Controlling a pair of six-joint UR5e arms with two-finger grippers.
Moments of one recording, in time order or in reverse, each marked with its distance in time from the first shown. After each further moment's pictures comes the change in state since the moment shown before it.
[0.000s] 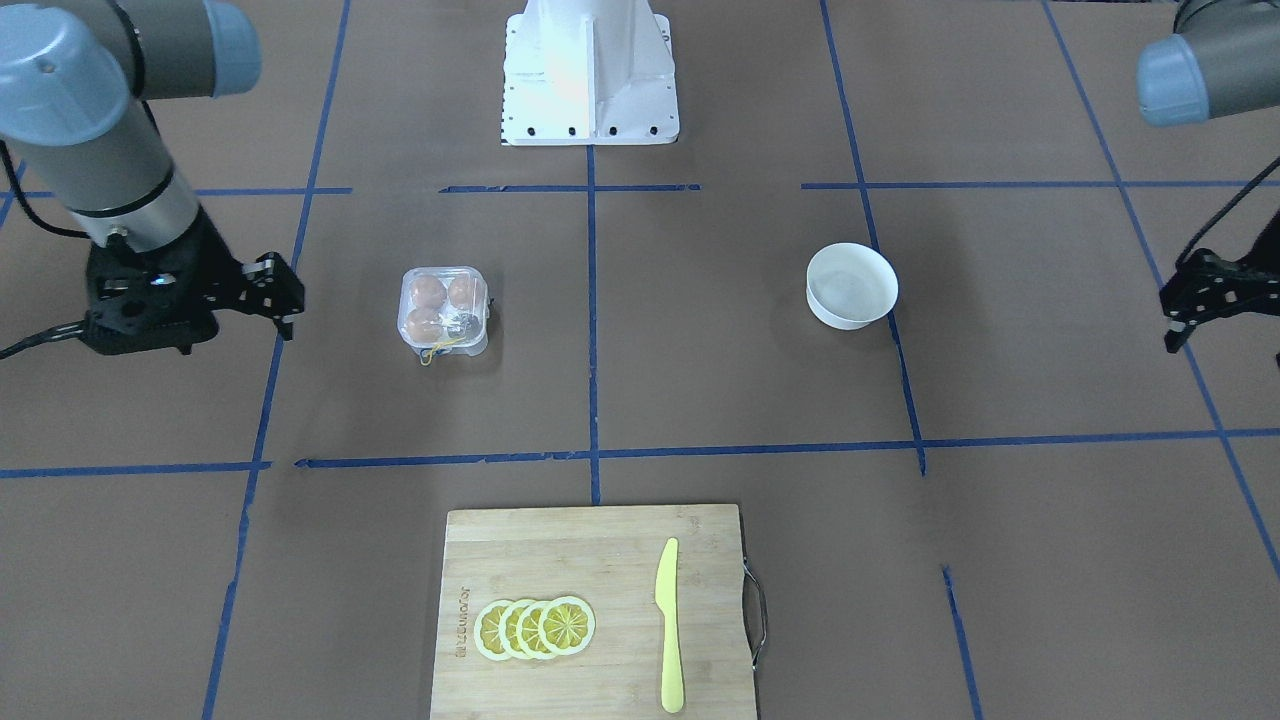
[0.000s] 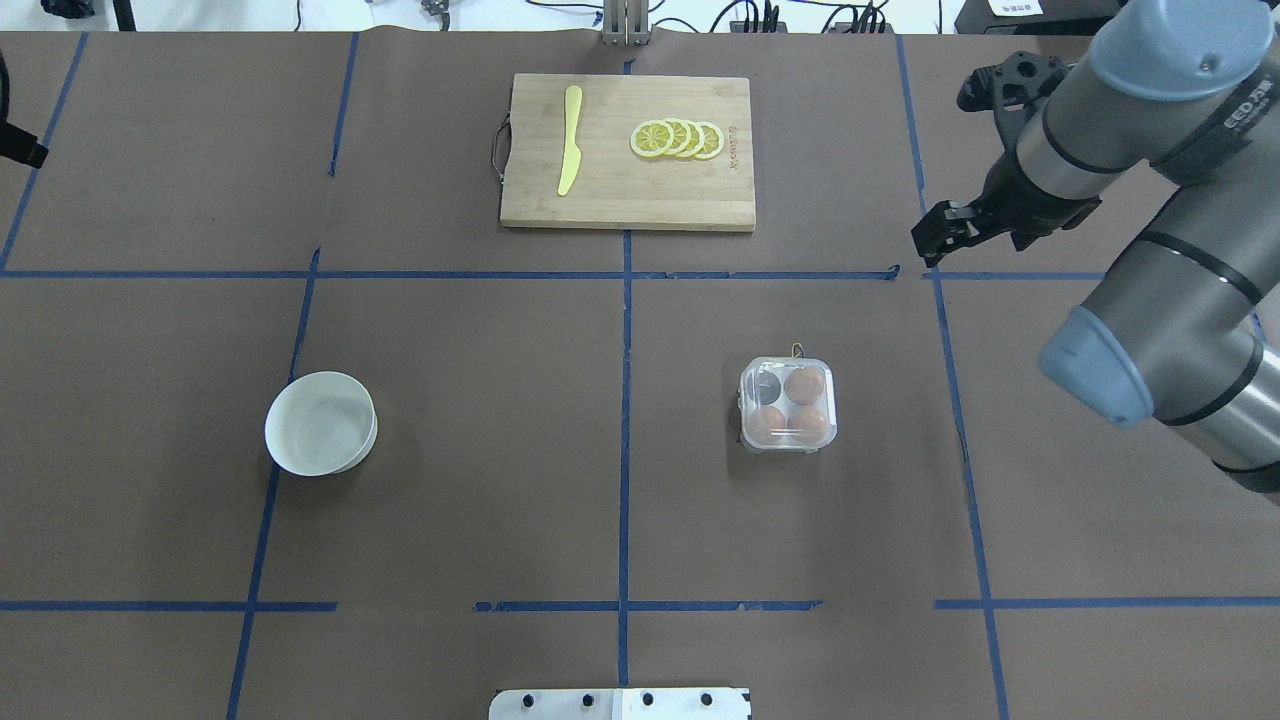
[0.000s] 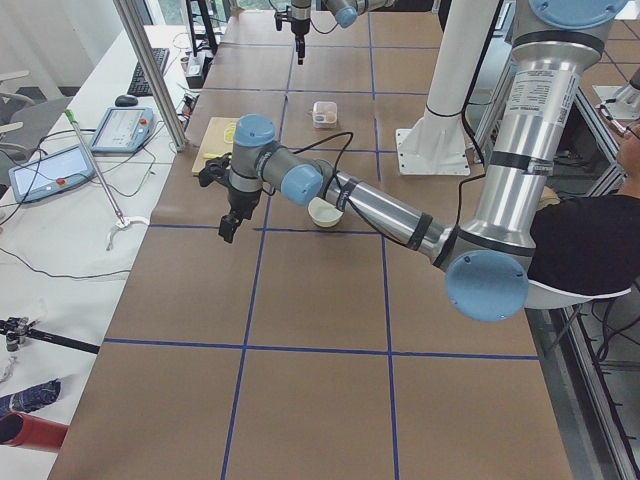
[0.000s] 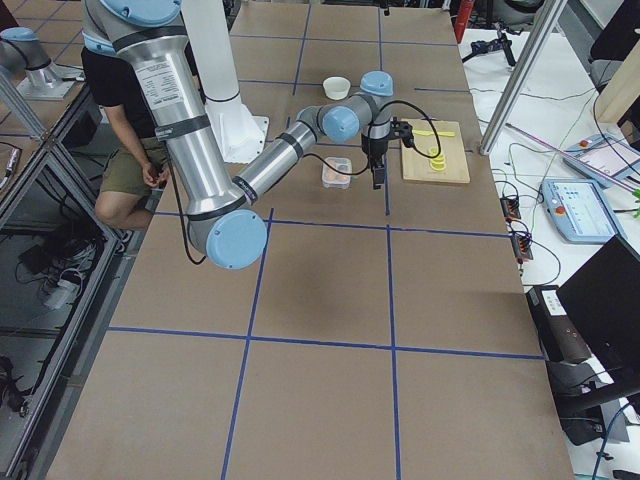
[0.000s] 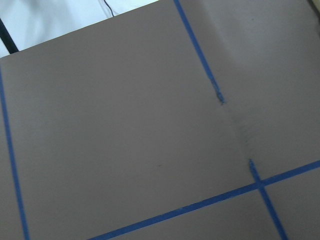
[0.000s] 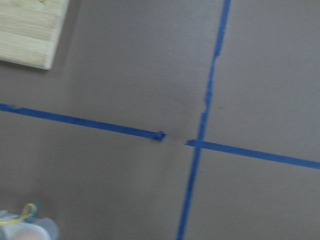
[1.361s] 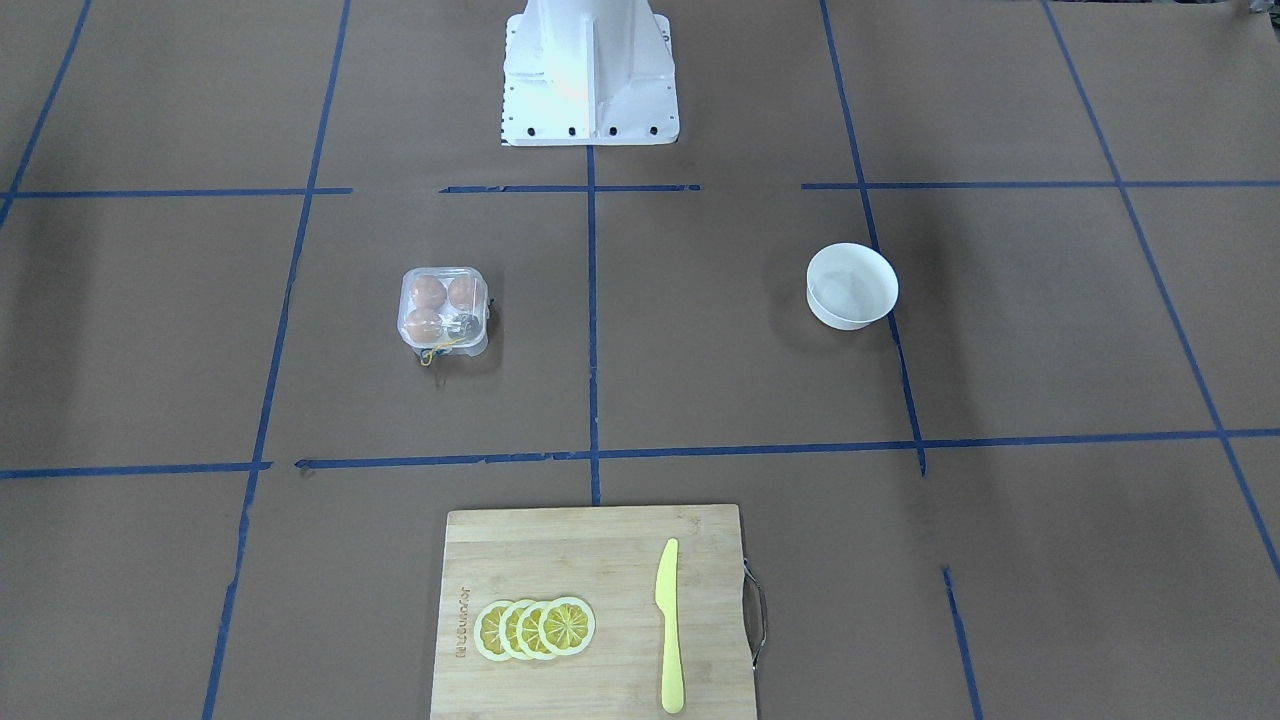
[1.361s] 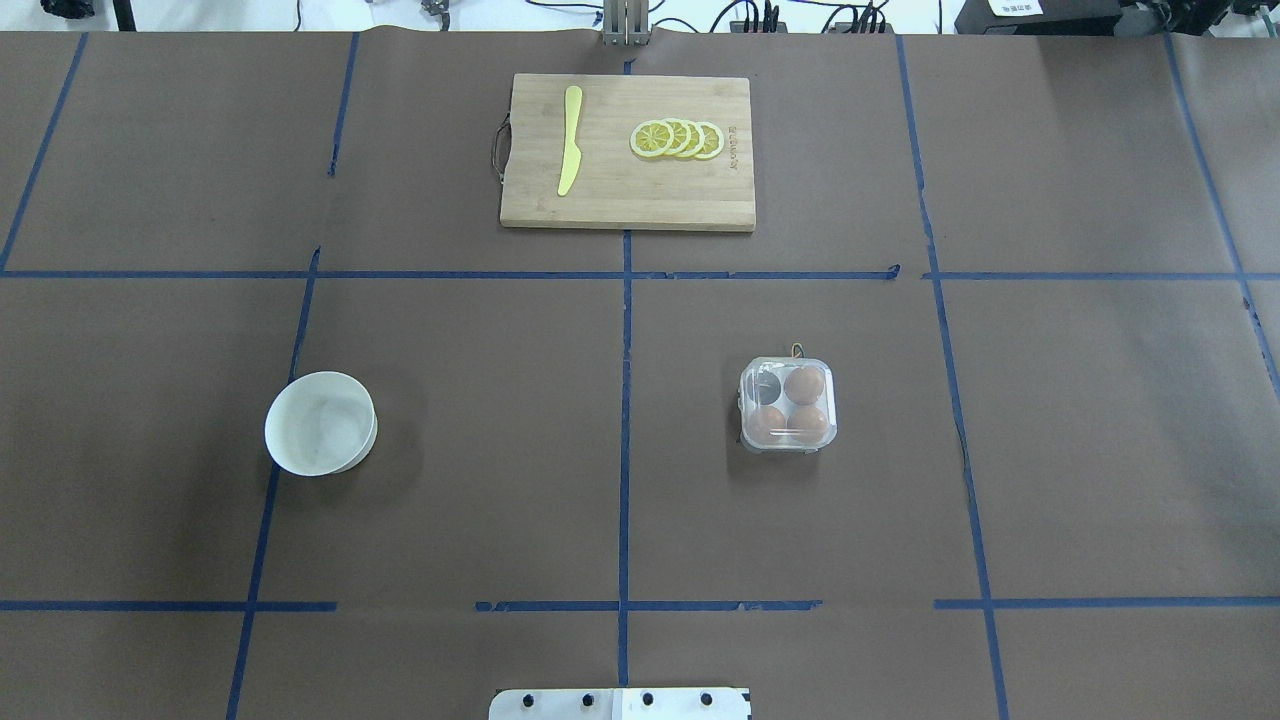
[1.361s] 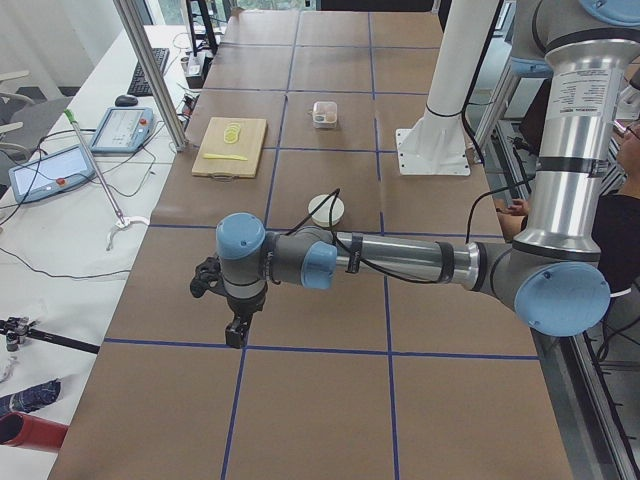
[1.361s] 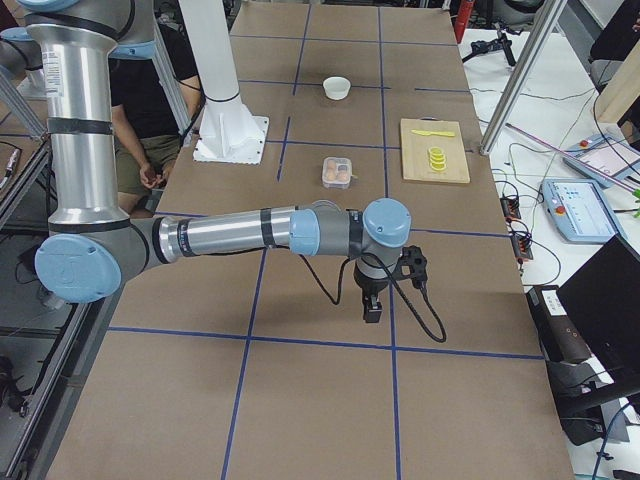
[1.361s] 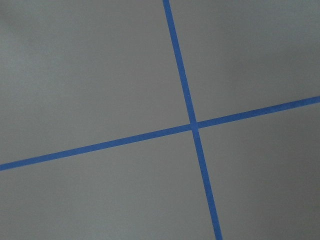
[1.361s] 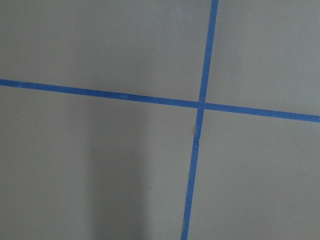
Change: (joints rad) left arm -0.250 0.153 0.218 0.058 -0.164 0.292; right arm 0.592 -0.334 -0.193 -0.002 0.290 -0.679
